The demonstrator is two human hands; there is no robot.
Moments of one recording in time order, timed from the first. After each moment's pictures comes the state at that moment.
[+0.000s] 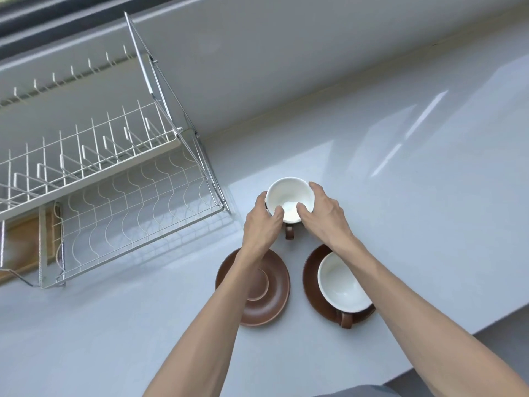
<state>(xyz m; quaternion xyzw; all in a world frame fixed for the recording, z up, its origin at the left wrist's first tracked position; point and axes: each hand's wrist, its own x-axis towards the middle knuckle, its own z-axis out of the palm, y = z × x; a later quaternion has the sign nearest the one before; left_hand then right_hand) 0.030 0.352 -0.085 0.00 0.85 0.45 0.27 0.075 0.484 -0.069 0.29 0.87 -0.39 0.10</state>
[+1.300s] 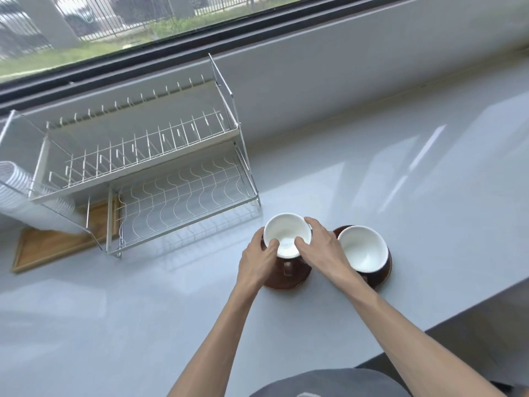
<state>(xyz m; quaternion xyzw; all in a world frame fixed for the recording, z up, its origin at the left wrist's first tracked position) 0.138 0.233 -0.047 -0.05 0.83 0.48 0.28 0.172 0.378 -0.031 0.25 0.88 -0.40 0.10</state>
